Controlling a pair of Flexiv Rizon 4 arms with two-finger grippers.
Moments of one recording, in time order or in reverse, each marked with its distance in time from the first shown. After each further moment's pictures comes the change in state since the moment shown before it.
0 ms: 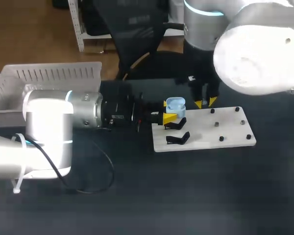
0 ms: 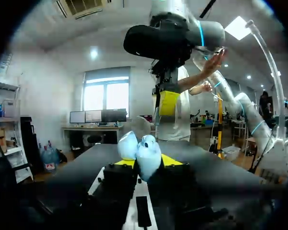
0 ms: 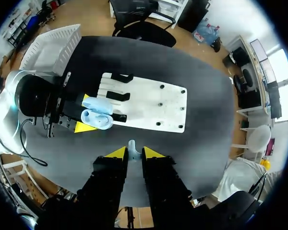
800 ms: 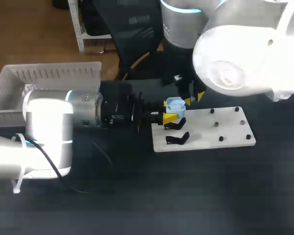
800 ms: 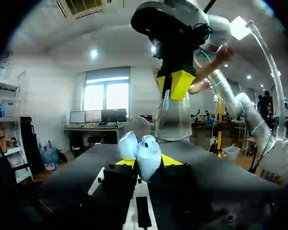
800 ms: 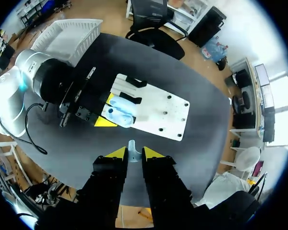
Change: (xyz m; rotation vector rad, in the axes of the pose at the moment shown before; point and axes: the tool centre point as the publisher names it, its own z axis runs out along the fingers) left arm 0.000 0.000 0.000 0.000 0.000 0.000; right arm 0.000 0.031 -0.021 0.052 -0.027 -0.195
